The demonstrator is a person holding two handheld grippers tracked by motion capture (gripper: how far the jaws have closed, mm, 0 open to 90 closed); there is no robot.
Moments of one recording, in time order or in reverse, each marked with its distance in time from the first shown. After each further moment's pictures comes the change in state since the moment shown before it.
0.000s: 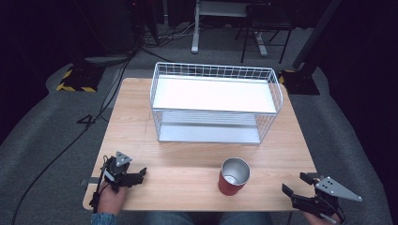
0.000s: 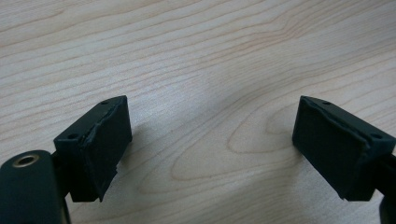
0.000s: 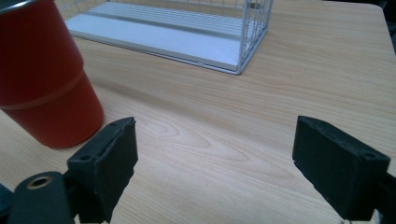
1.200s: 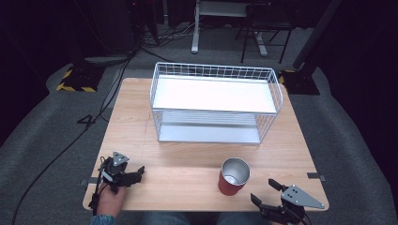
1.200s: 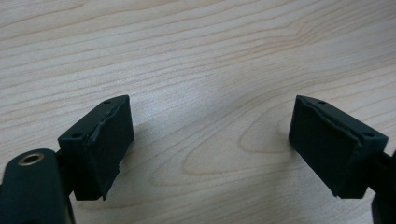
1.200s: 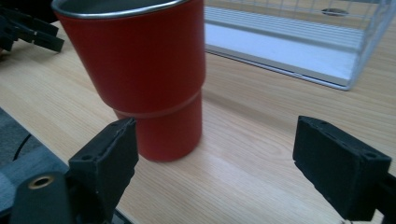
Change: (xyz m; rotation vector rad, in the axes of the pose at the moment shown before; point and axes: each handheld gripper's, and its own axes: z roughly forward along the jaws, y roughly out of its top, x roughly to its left) left arm 0.001 -0.002 -0.002 -0.006 0.036 -0.053; right arm 0.084 -0.001 0.031 -0.018 0.119 -0.051
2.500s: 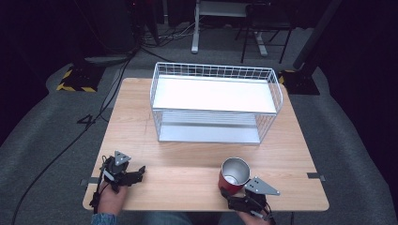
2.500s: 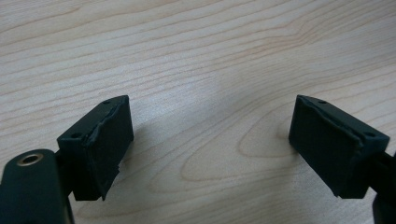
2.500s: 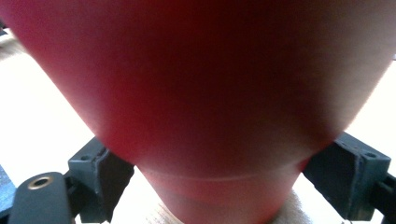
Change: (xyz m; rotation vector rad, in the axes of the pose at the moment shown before) left arm 0.000 0.002 0.002 0.001 -0.003 0.013; right arm 0.035 -0.015 0.091 0.022 0.059 0.038
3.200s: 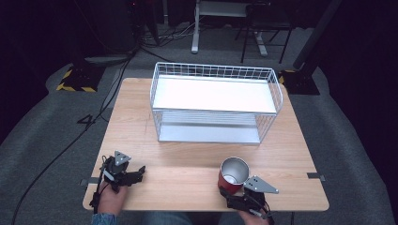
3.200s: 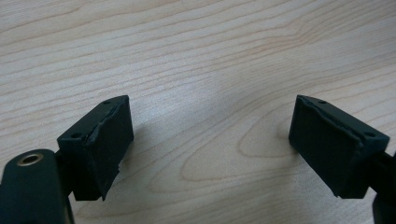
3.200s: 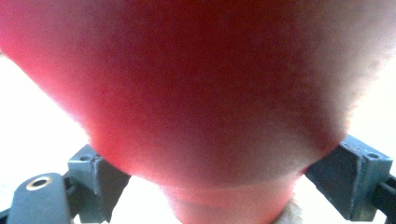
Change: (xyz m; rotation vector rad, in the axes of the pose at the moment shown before) left arm 0.000 0.000 0.000 0.001 0.000 0.000; right arm 0.002 0.003 0.003 0.010 -0.003 0.031
